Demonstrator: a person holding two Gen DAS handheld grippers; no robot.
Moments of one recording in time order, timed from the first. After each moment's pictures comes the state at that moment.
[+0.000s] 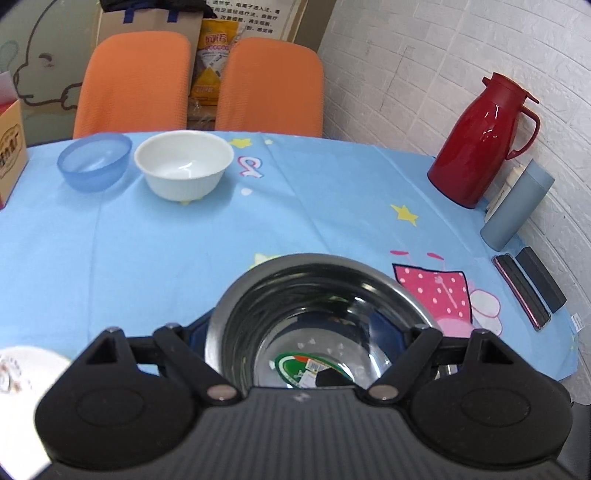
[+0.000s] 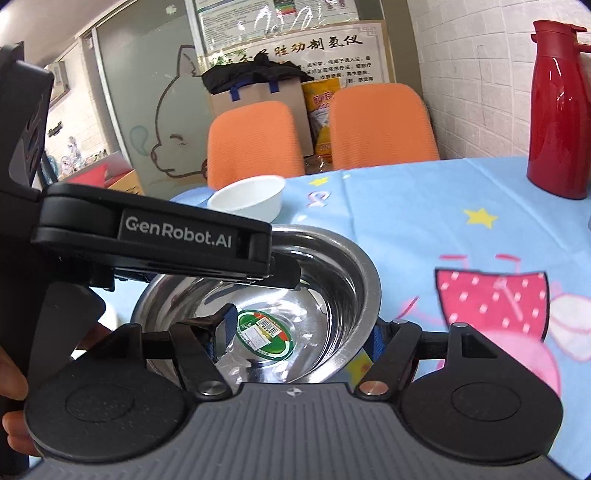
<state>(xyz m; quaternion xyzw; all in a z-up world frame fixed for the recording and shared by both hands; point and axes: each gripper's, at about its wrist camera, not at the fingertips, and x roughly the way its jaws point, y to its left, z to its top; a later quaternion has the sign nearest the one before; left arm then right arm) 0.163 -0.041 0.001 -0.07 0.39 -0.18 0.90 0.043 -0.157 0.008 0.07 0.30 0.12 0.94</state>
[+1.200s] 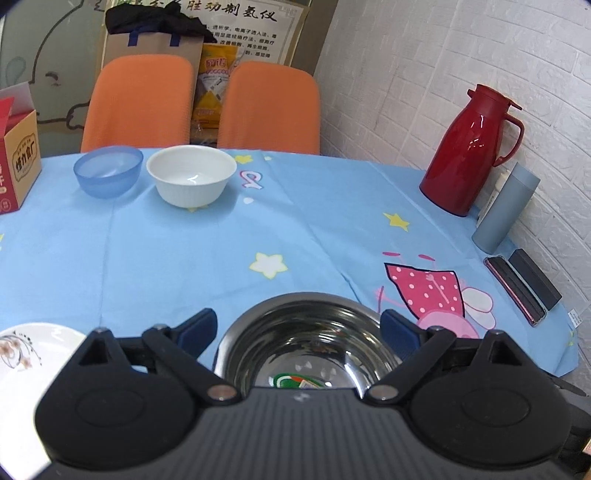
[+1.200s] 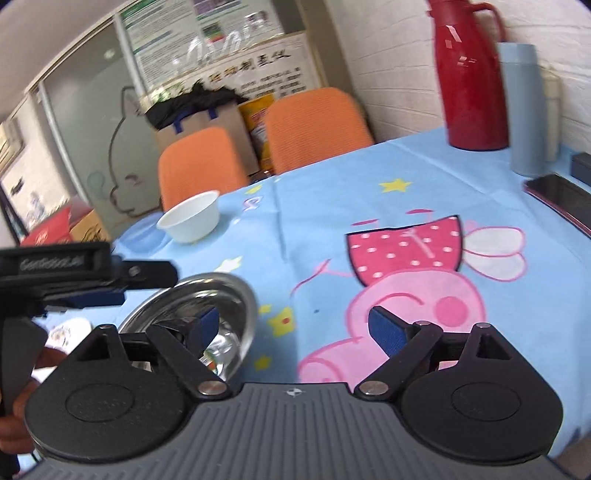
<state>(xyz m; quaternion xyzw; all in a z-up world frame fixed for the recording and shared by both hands) 0.130 -0.035 0.002 -0.07 0.35 -0.18 0.92 -0.013 -0.225 -0.010 0.17 0.27 0.02 0.95</state>
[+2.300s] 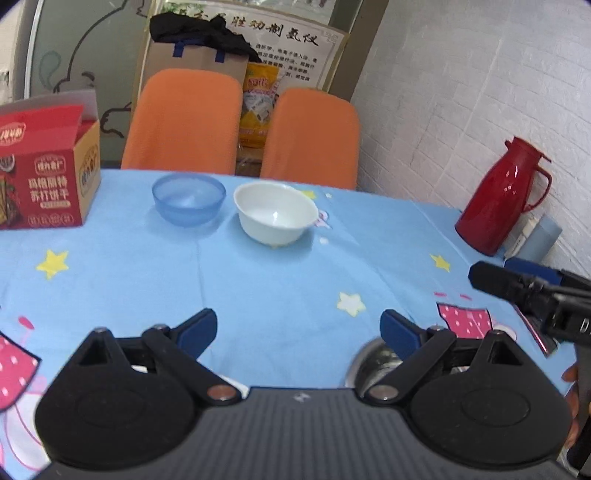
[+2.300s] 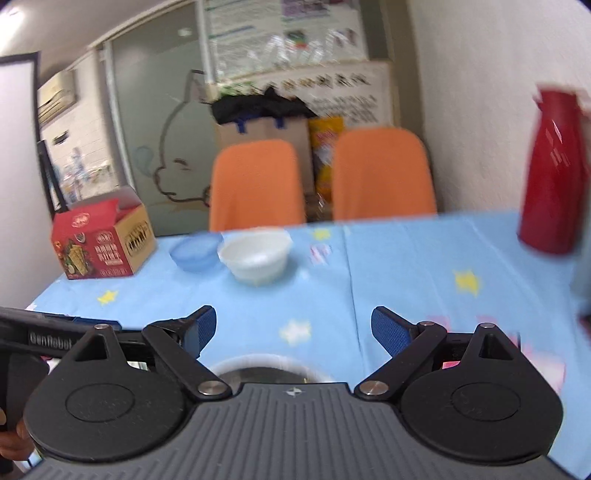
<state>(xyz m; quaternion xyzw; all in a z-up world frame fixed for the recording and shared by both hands) 0.148 0.067 0.037 -0.10 0.32 -0.15 0.93 0.067 -0.155 0.091 0.01 0.23 0.12 0.97</state>
